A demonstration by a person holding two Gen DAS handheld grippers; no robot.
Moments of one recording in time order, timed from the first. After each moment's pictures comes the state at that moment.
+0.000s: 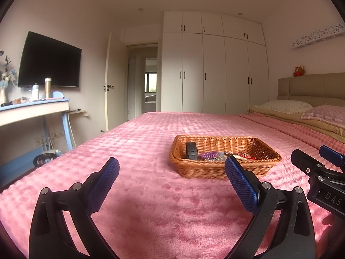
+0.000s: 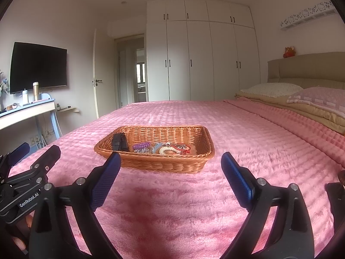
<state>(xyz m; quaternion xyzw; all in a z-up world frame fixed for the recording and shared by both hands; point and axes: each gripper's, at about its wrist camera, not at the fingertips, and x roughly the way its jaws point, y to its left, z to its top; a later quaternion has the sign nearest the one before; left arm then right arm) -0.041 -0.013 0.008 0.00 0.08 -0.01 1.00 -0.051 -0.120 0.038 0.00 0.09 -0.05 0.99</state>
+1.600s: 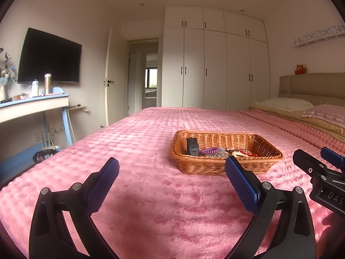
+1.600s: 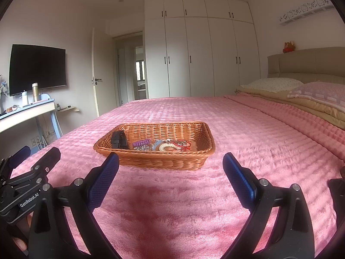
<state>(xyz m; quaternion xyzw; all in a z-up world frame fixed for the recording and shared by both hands) -0.040 -0.010 0.004 -0.01 0.09 -0.01 1.00 -0.050 -0.121 0.033 0.01 0.10 -0.05 0.99</state>
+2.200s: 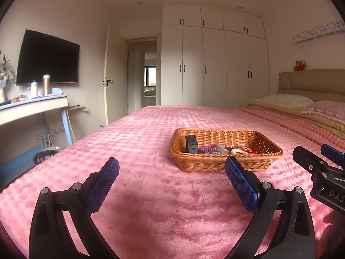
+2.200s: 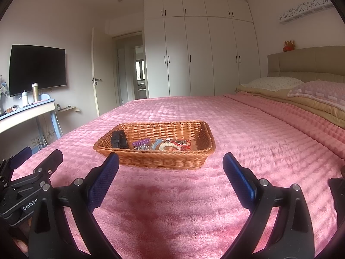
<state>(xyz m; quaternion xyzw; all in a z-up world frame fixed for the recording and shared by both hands) -0.044 -0.013 0.002 0.00 0.10 -0.01 0.99 -0.050 -0.122 0.032 0.01 0.10 -0.05 0.99</state>
